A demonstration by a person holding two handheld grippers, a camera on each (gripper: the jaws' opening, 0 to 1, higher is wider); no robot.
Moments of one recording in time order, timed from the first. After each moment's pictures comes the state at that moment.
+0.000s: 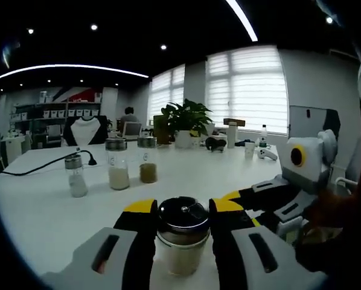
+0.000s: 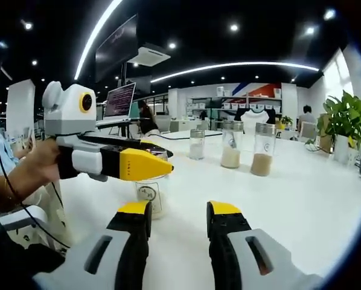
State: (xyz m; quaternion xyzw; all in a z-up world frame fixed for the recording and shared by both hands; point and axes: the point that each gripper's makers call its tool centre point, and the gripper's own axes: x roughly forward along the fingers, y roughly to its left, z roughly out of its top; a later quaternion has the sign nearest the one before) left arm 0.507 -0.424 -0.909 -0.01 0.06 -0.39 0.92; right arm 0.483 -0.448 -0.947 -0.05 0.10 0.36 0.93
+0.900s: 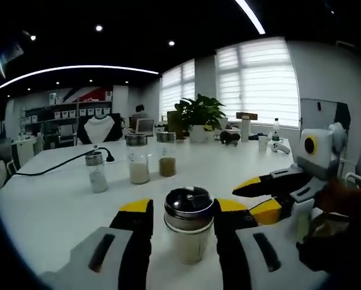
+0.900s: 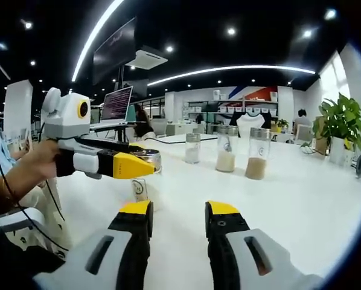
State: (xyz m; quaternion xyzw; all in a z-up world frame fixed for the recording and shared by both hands) left arm 0.514 -0.388 -0.912 0.02 0.07 -0.34 0.94; right arm 0.482 -0.455 -0.939 -0.04 0.09 0.35 0.93
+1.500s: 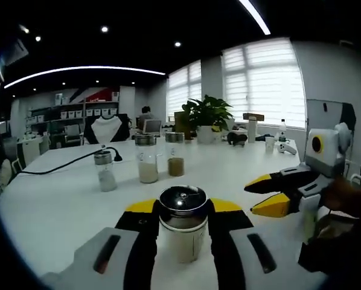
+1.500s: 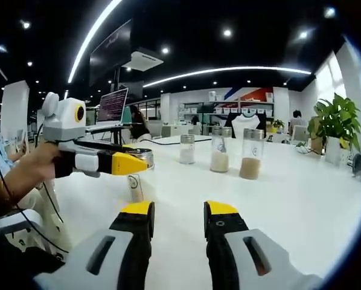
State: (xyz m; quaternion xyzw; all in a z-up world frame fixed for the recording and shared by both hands) left arm 0.528 -0.375 -0.918 0.02 0.07 -0.31 0.95; right arm 0.483 -0.463 -0.938 -0.04 0.09 0.33 0.94
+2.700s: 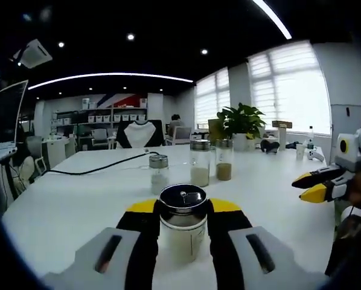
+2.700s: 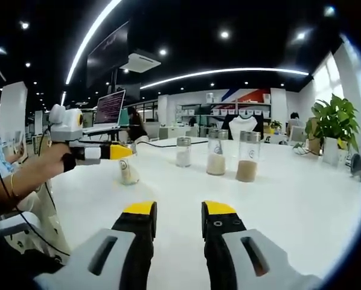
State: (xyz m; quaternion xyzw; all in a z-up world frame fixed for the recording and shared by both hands) left arm 0.557 -0.284 -0.905 0.02 0.05 -0.21 0.98; right arm 0.490 -0.467 -0.934 -0.04 0.08 0.32 0.94
